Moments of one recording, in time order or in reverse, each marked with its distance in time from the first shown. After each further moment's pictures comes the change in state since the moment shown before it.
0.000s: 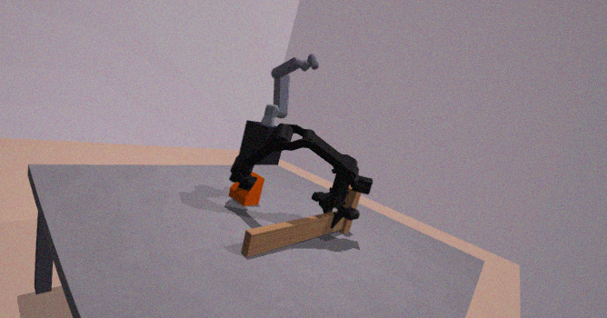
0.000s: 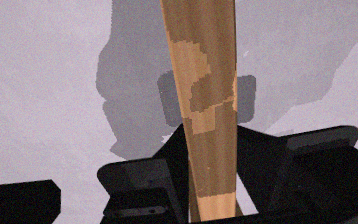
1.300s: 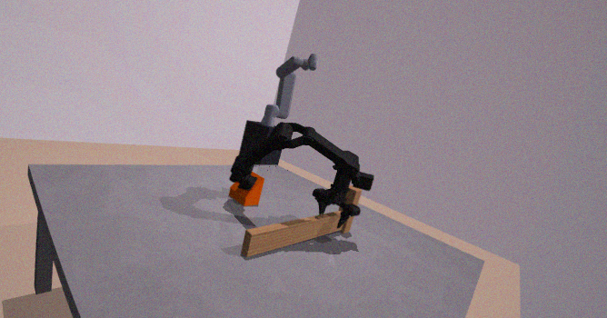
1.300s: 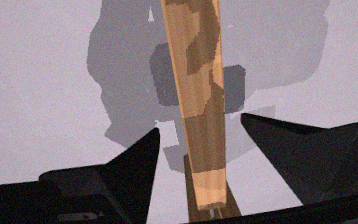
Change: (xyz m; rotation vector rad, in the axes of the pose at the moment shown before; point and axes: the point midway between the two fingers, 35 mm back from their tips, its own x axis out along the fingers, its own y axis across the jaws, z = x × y) arm -0.013 -0.002 0.000 -0.009 -0.004 -0.007
